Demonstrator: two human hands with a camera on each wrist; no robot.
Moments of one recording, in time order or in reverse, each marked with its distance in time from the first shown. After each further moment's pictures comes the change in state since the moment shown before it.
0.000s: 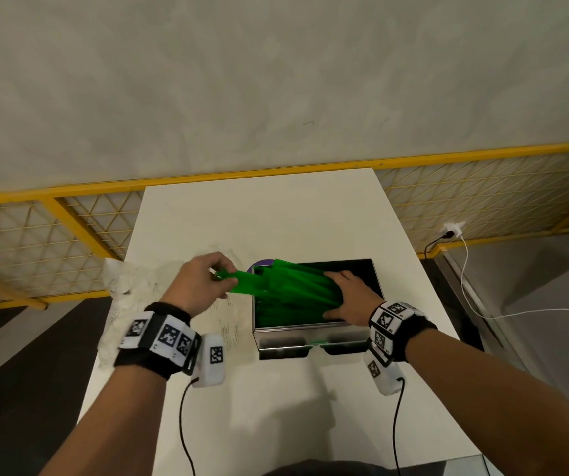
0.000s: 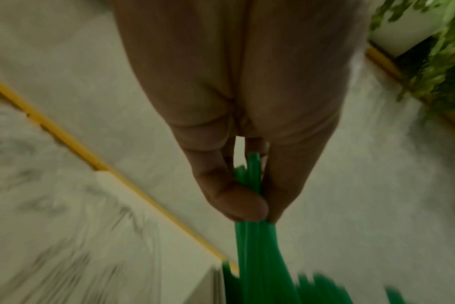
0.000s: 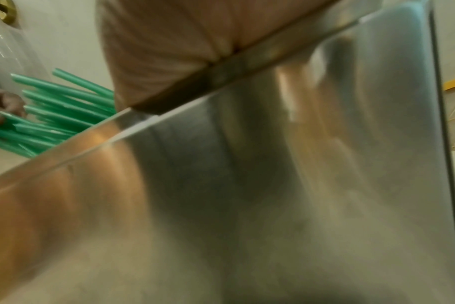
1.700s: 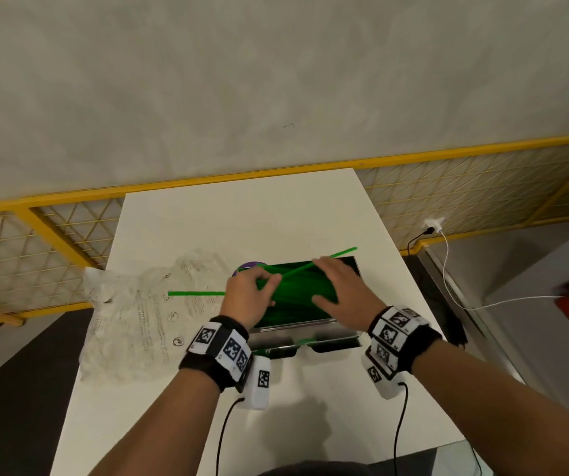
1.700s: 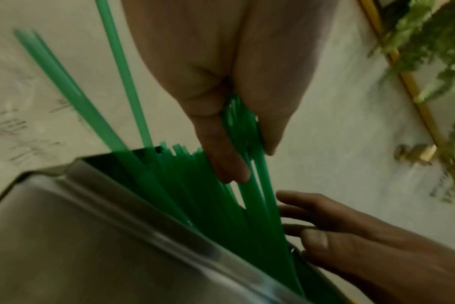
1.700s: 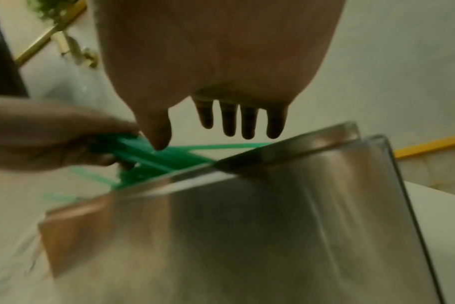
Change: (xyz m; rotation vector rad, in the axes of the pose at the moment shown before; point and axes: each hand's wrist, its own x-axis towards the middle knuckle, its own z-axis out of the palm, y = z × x) left_hand -0.004 0.036 0.090 -0.097 0.041 0.028; right_hand -0.040 -0.008 -0.013 -0.008 0.232 -0.235
